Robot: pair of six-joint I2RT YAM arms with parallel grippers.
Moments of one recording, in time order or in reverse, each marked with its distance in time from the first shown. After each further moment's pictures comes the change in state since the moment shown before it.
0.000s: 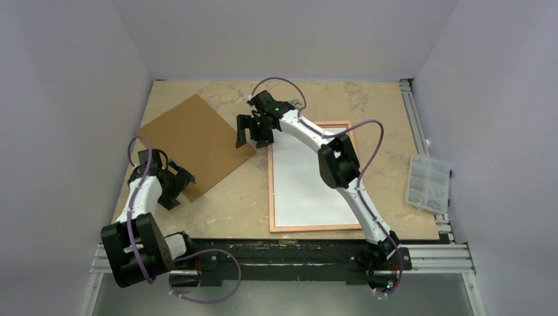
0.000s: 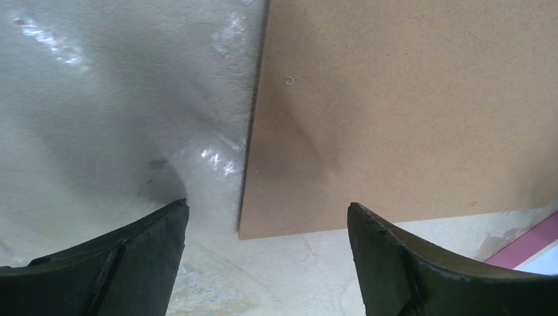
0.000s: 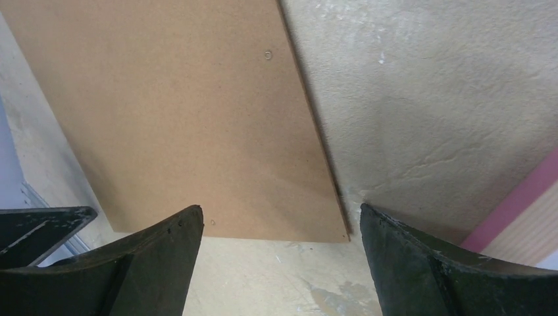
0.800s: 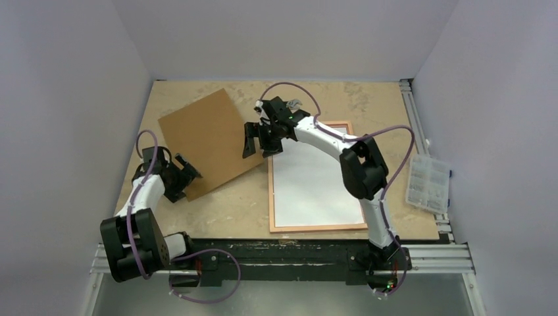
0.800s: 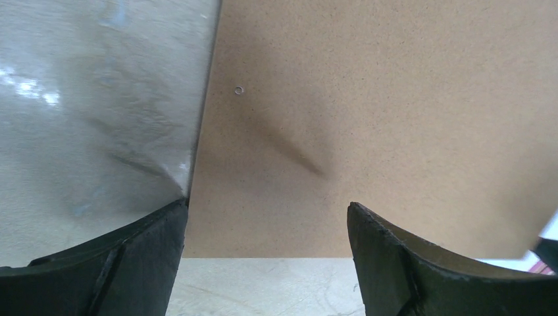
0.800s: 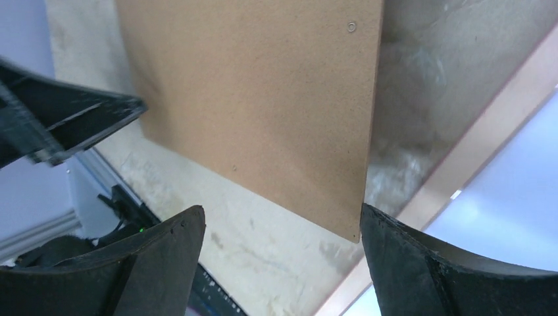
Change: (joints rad) left arm -0.032 0.075 -0.009 0.143 0.148 0.043; right arm 0.026 -0.357 -0.497 0.164 -0.076 0.011
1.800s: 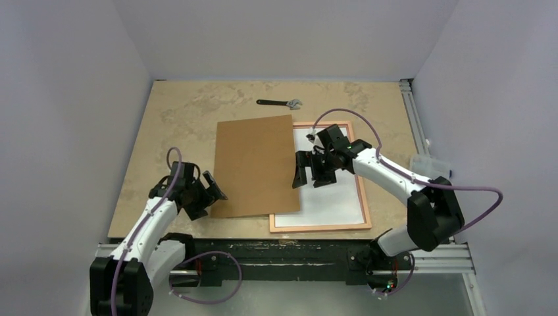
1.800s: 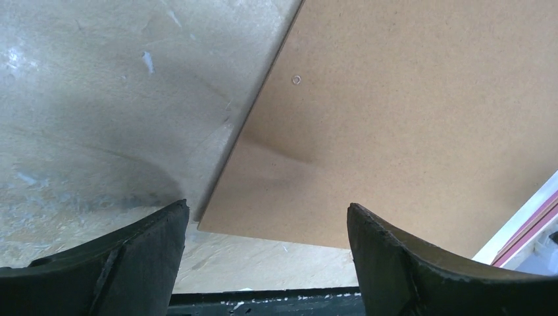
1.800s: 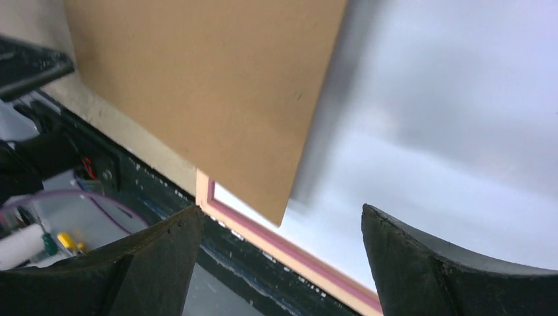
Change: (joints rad) left arm -0.414 -0.349 -0.140 -0.222 -0.042 -0.161; right arm -0.114 -0.751 -0.807 -0.078 0.061 -0.080
